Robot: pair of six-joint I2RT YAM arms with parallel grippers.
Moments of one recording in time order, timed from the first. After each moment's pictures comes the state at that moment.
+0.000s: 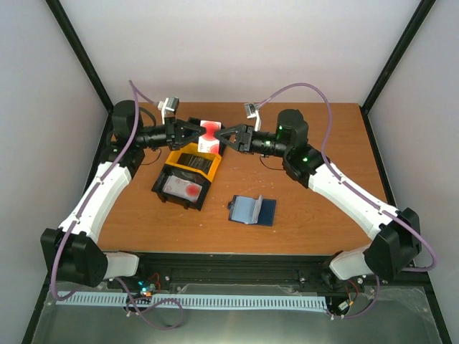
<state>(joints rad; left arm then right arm) -0.19 1.29 1.17 -0.04 1.19 -0.96 0.64 1.40 1.23 0.12 -0.71 0.90</state>
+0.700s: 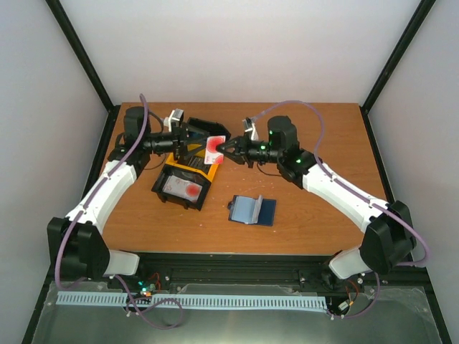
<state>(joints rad) -0.19 1.34 1.10 -0.03 1.18 -1.24 0.63 1.47 1.21 0.05 -0.71 1.17</state>
